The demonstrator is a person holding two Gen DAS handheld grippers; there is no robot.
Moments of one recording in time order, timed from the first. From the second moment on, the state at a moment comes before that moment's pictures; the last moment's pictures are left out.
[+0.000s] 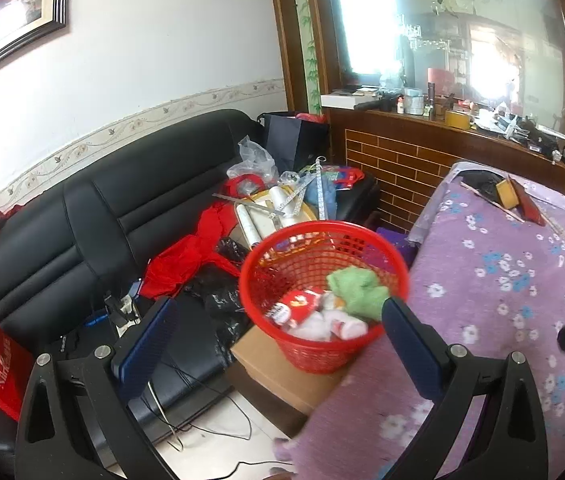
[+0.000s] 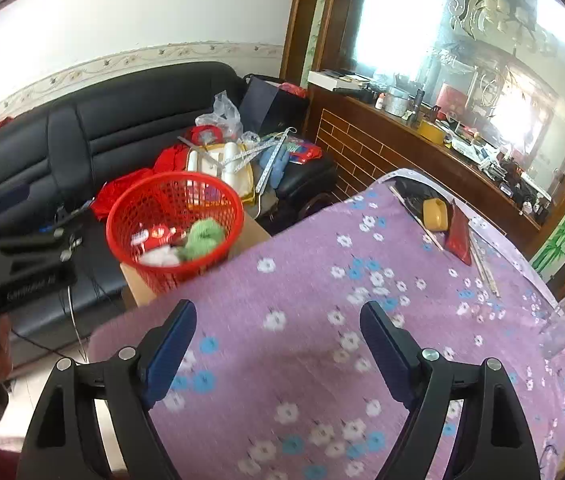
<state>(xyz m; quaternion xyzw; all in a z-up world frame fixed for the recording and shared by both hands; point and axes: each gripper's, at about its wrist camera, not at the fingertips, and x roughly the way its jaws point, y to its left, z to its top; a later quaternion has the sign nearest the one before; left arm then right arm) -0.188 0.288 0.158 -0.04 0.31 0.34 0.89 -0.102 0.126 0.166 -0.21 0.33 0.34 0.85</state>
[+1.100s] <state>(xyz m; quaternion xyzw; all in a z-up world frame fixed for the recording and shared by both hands) -0.200 0.250 0.162 -0.03 0.34 0.39 0.86 -0.117 0.082 0.163 -0.22 0.33 0.36 0.84</state>
